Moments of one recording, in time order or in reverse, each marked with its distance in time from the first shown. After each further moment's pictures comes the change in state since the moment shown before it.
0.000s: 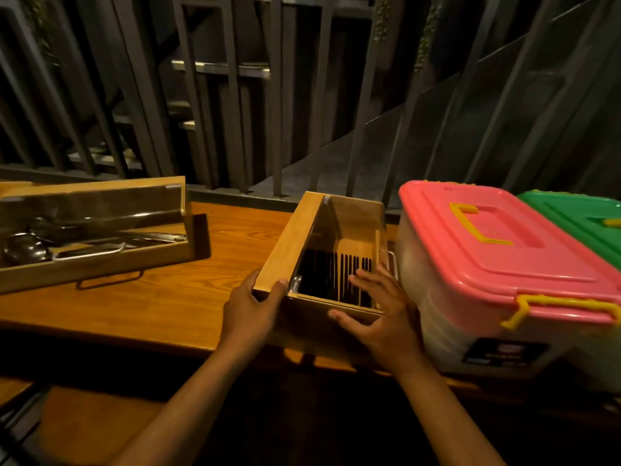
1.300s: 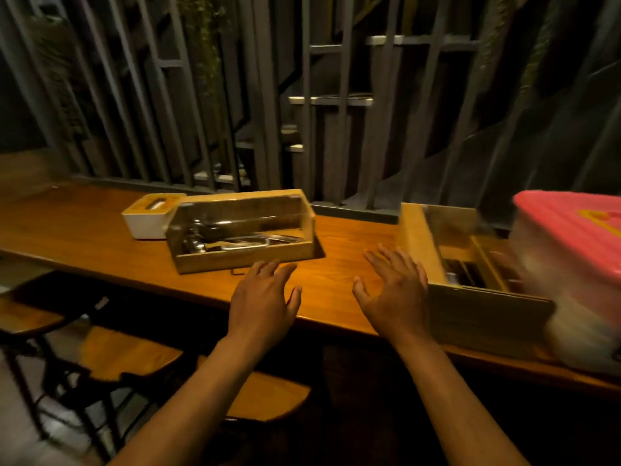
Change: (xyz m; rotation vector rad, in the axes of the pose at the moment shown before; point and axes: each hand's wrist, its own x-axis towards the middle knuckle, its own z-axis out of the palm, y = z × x) left_hand -0.012 -0.037 -0.239 0.928 0.097 0.473; right_hand -0.012 -0.192 0.130 -0.222 0.052 -0.064
